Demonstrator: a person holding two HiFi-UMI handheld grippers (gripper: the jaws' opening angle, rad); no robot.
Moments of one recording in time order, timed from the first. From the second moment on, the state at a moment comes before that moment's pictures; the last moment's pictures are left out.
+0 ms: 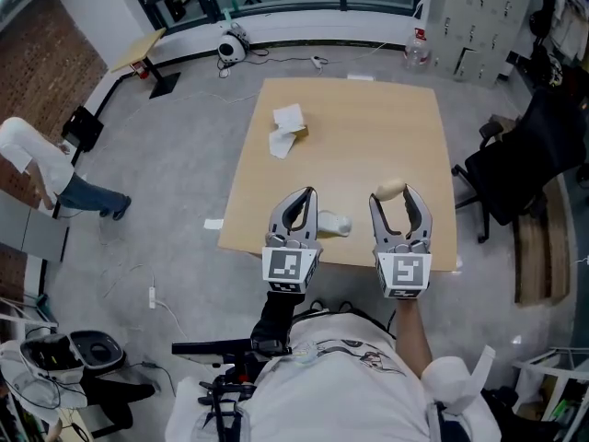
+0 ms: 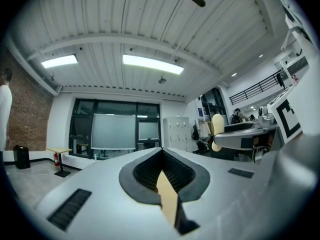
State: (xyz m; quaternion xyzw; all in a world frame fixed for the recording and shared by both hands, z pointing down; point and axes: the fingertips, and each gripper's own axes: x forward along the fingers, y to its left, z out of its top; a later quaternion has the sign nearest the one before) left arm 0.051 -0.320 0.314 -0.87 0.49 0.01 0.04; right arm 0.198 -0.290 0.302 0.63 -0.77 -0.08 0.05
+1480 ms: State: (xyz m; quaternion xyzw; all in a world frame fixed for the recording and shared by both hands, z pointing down) left arm 0.048 -0.320 0.320 -0.87 0.49 0.00 0.03; right arm 0.191 -0.291 0.303 0.62 -0.77 -0.10 0.06
